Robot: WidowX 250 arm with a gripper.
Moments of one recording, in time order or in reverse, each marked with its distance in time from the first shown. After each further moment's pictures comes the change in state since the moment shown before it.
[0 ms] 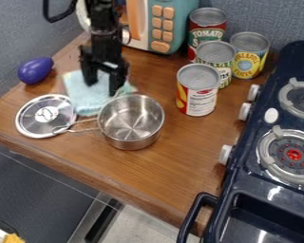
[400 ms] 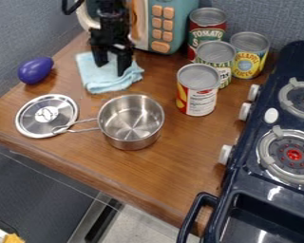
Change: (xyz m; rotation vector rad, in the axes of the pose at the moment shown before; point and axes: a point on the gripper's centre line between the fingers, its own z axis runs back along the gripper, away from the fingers) arm 0.048 0.019 -0.001 -0.052 -0.049 -0.022
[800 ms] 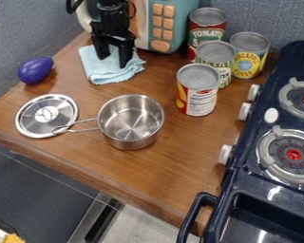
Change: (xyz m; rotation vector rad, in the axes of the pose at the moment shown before) arm 0.004 0.005 -0.002 -0.003 0.010 0.017
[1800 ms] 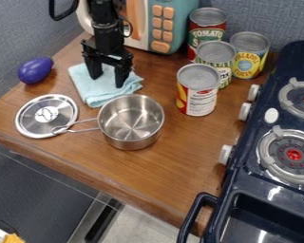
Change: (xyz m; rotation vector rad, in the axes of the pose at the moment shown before) arm -0.064 -0.037 0.003 -0.029 0.103 0.135
